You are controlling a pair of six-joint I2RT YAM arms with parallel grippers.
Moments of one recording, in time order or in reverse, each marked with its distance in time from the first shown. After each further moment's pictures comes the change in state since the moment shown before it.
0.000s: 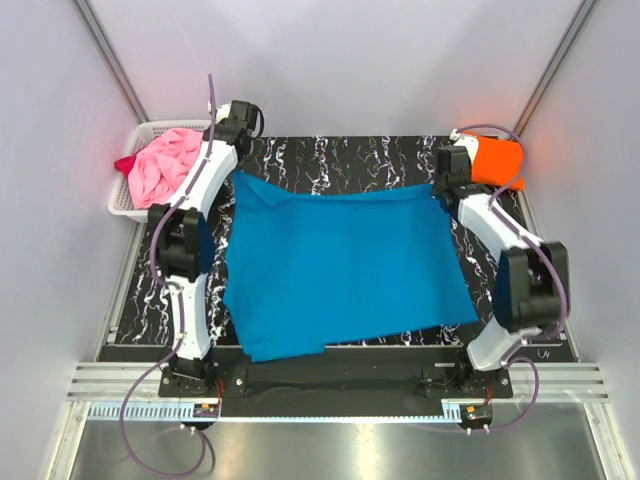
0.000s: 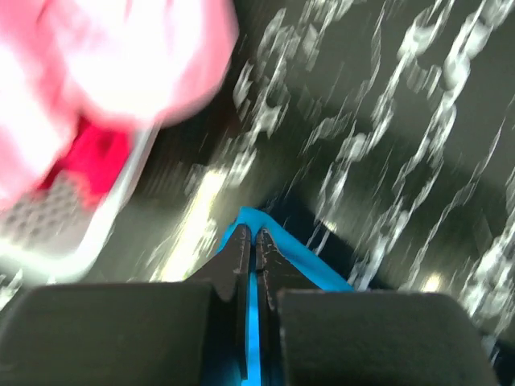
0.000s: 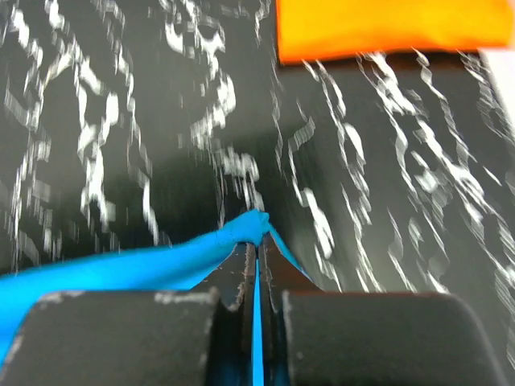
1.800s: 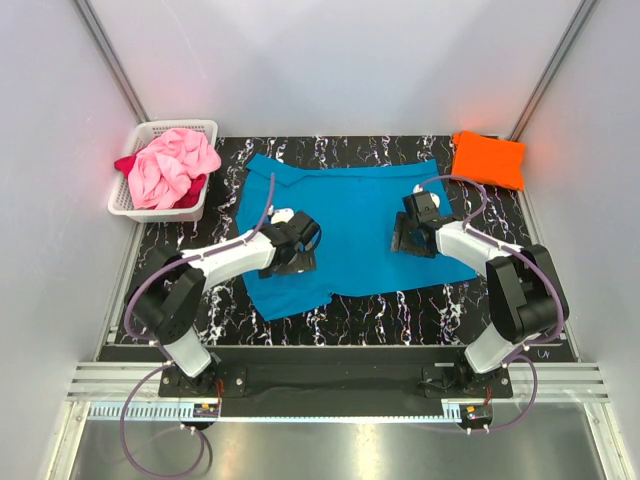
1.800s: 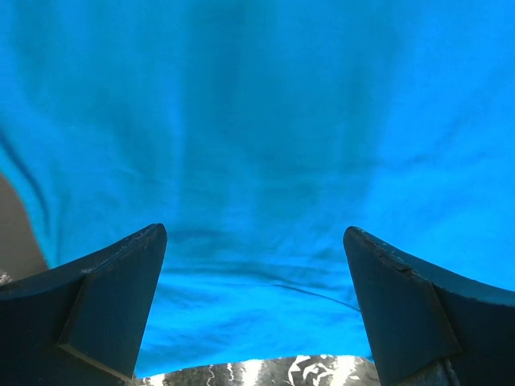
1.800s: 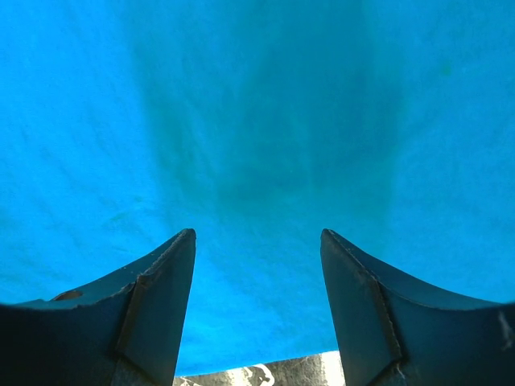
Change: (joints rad) left arm -0.500 -0.423 -0.950 0.254 0.130 -0.342; right arm 0.170 0.006 -0.243 -0.144 -0.251 0.218
